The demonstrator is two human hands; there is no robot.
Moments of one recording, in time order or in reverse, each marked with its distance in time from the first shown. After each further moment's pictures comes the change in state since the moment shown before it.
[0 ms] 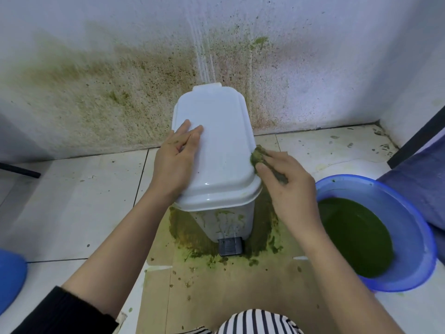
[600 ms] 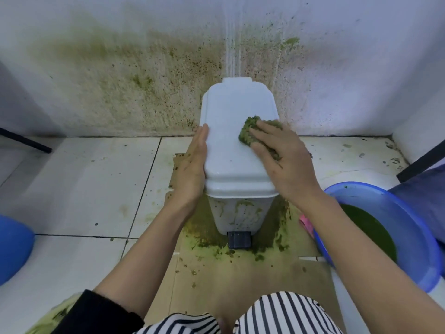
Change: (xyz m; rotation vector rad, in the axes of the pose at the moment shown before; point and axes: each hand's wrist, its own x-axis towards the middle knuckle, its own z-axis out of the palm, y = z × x) left_hand -0.042 -0.035 -0.011 -0.365 -0.030 -0.076; right_hand 0.030 -0.014 0.035 -0.414 -0.235 -0.359
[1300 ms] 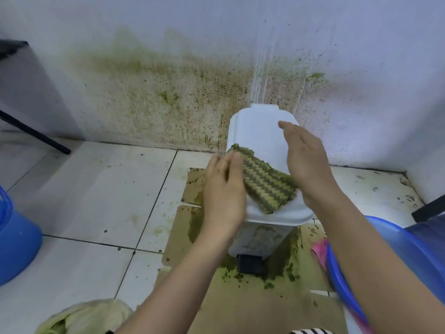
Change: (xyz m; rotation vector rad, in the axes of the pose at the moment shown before) left_hand -0.028 0.045 0.011 0.074 0.203 -0.089; right_hand 0.048 -0.083 -0.011 0.400 -0.020 0.434
